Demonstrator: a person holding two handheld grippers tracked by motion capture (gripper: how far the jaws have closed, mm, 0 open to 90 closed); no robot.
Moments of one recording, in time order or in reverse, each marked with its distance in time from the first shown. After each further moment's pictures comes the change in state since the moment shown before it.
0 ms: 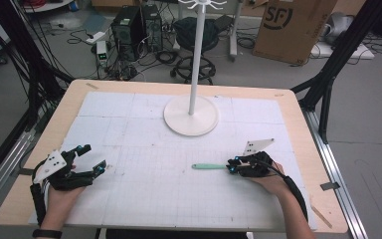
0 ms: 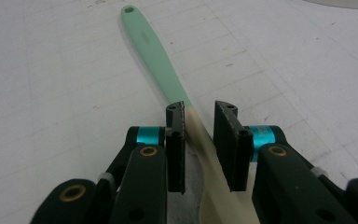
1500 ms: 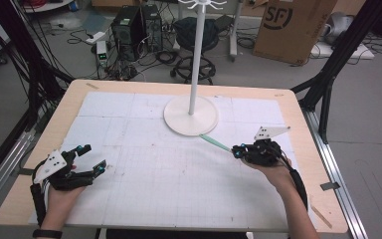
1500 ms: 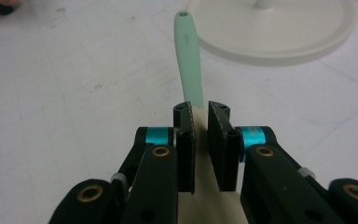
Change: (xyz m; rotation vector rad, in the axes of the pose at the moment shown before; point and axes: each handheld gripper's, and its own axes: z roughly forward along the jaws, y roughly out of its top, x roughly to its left) left arm 0.000 0.000 0.000 0.004 0.001 0.004; right arm -0.004 0.034 -0.040 -0.139 -0.075 0.152
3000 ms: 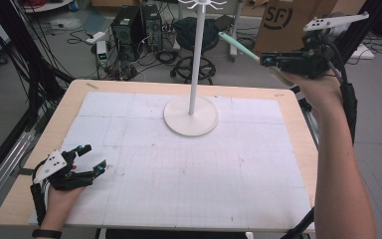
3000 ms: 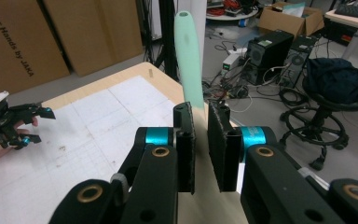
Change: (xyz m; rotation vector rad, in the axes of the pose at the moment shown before) left arm 0.000 0.000 0.000 -0.001 -0.005 0.000; right arm -0.017 0.221 -0.137 -0.193 -0.133 -0.023
